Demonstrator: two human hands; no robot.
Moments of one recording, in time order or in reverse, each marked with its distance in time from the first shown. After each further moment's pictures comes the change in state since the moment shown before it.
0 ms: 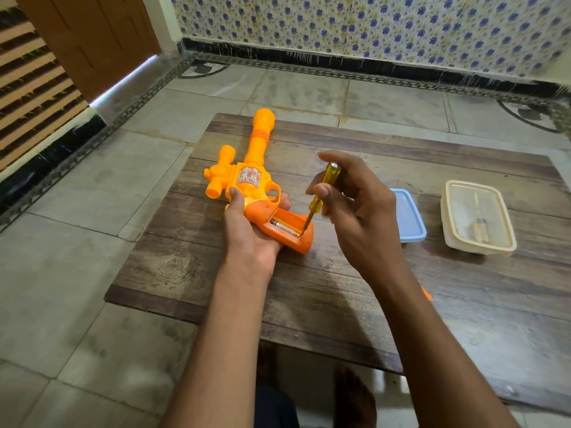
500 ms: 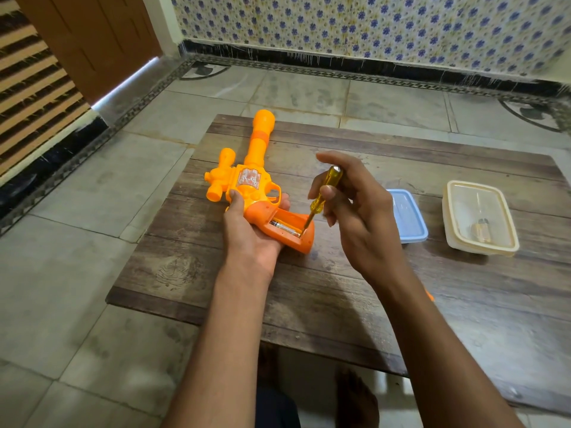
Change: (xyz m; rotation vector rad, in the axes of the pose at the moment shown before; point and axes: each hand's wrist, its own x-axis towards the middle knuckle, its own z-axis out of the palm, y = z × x) left_hand 0.003 -0.001 0.001 -0.073 -0.013 -0.010; right_hand 0.000 0.002 -0.001 0.103 -0.078 0.024
